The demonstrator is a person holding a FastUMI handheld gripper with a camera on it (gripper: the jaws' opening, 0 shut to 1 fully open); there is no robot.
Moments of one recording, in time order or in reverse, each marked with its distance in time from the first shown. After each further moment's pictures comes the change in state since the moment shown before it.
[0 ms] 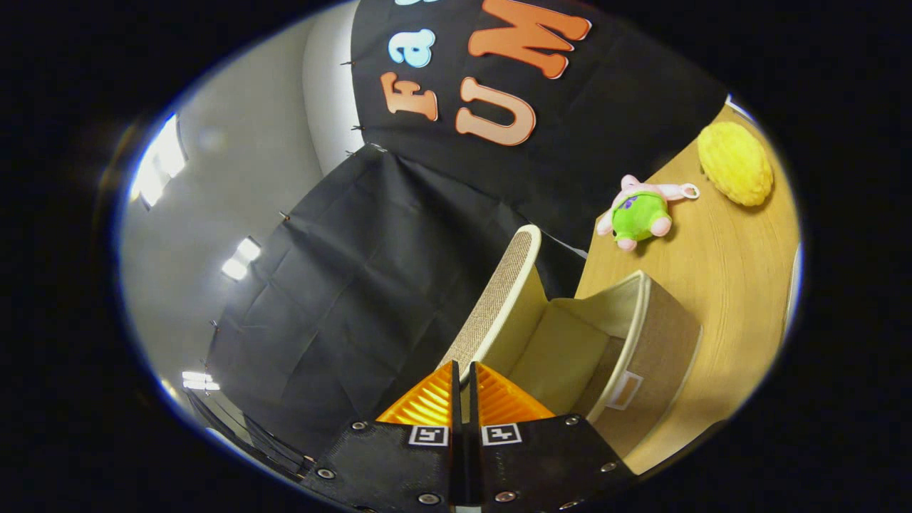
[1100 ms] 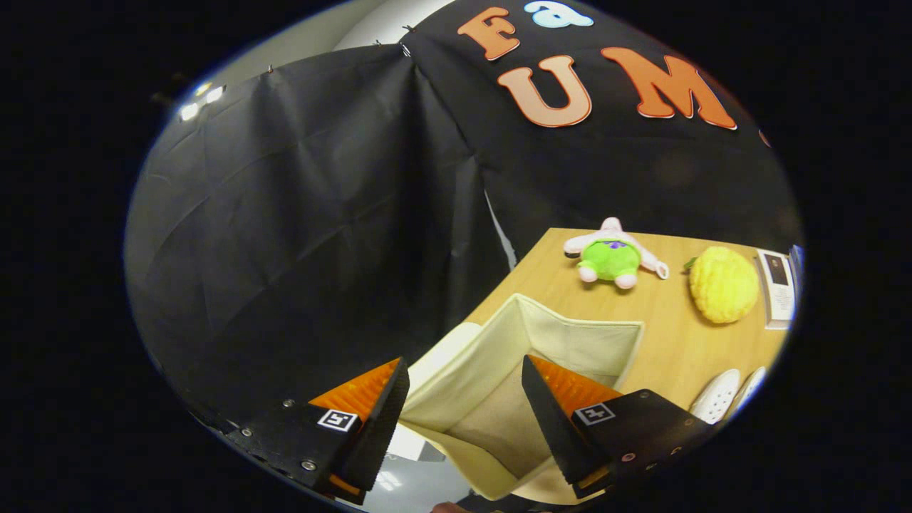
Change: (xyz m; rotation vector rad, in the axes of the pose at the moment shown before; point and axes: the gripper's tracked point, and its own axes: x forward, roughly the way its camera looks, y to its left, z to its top) arm 0.012 -0.032 -0.025 -0.535 0.218 -0.519
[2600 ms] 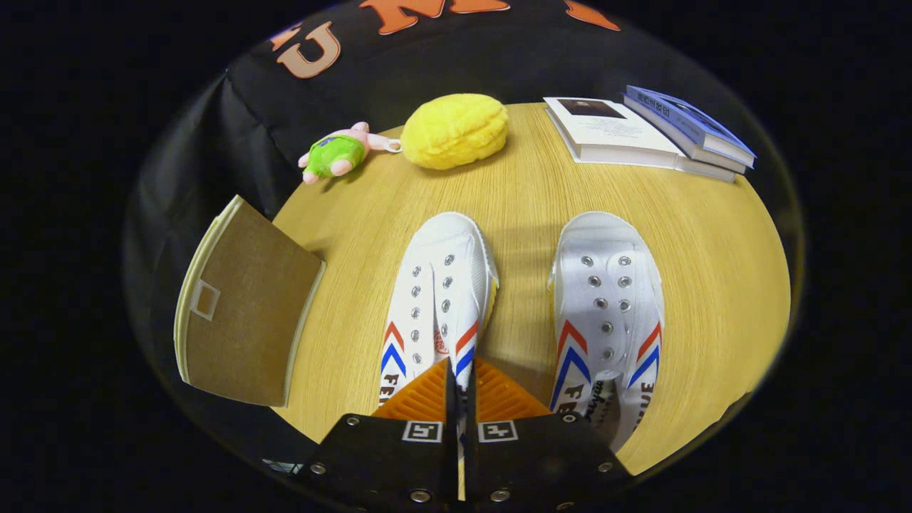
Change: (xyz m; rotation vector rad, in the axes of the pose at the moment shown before) arm -0.065 -0.300 -0.187 0.380 0.296 -0.395
